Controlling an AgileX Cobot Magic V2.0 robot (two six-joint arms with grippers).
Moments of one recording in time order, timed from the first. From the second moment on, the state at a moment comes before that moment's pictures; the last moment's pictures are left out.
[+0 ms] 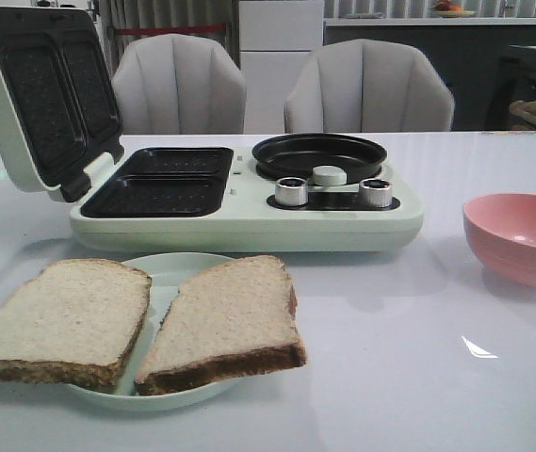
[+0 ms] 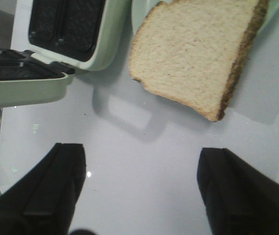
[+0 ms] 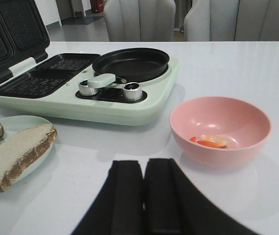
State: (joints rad) left arm -0.89 0.81 -0.39 0.91 0.66 -0.04; right arm 0.28 0.06 0.01 0.26 0.12 -0.12
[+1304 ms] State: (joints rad) left arm -0.84 1.40 -0.43 1.21 0.44 -0.26; right arm 0.28 0.06 0.01 0.26 0.12 -0.12
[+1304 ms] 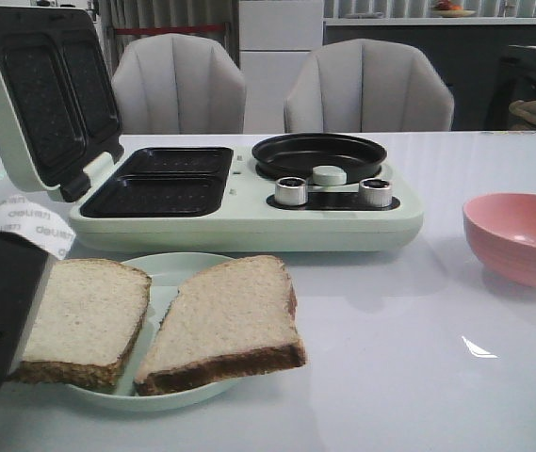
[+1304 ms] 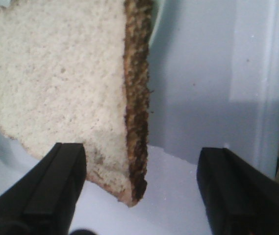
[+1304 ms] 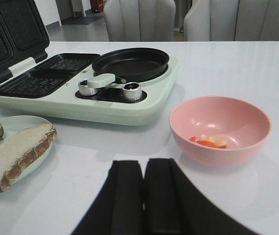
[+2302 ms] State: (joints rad) left arm -0.79 1.55 -0.50 1.37 0.47 -0.37; right arm 0.28 0.06 0.01 0.26 0.12 -0.12
